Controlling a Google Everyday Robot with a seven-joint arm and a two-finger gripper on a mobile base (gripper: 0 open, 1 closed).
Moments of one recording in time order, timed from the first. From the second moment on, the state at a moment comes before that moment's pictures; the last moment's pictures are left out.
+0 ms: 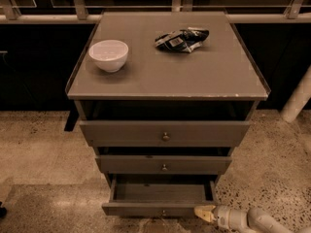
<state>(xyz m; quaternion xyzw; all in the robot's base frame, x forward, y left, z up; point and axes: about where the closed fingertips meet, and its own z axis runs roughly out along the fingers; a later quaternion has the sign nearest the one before) 0.474 -0.232 0.186 -0.17 0.83 0.41 0.32</state>
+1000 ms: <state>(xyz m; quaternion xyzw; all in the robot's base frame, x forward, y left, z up) 0.474 -0.227 0.183 -0.16 0.84 0.42 0.32</state>
